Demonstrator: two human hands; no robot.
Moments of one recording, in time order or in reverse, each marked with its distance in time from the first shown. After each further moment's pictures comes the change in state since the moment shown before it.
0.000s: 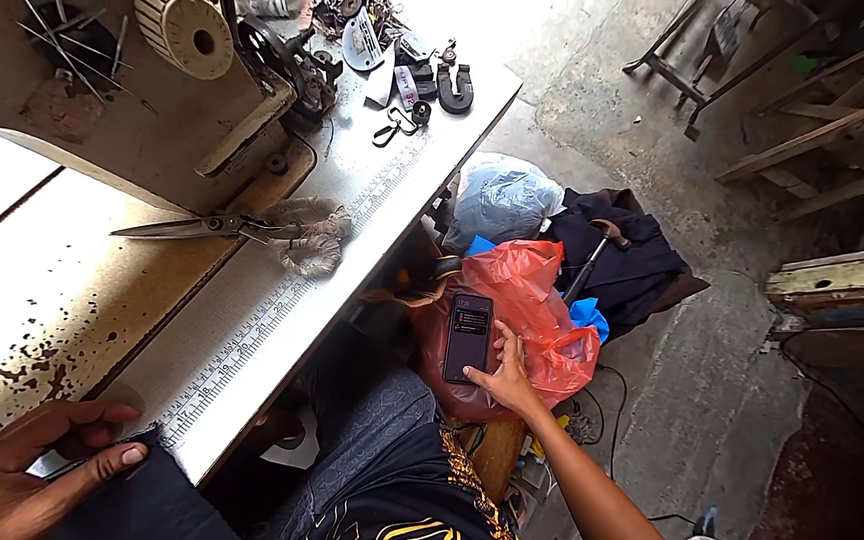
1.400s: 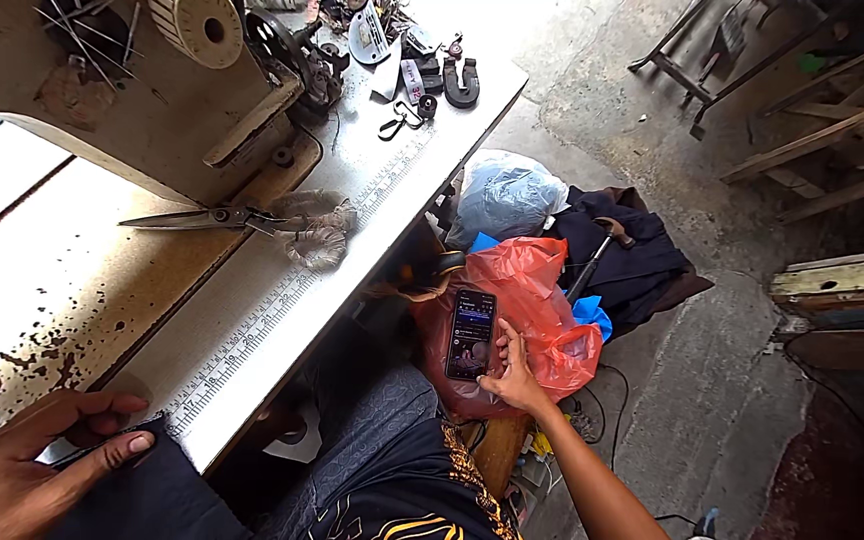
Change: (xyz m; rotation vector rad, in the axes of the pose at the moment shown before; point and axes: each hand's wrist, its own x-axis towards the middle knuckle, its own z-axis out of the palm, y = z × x) left_hand 0.004 -0.063 0.013 -0.037 0.134 0.231; right_hand -0.003 0.012 -0.008 0.072 -0.107 -0.035
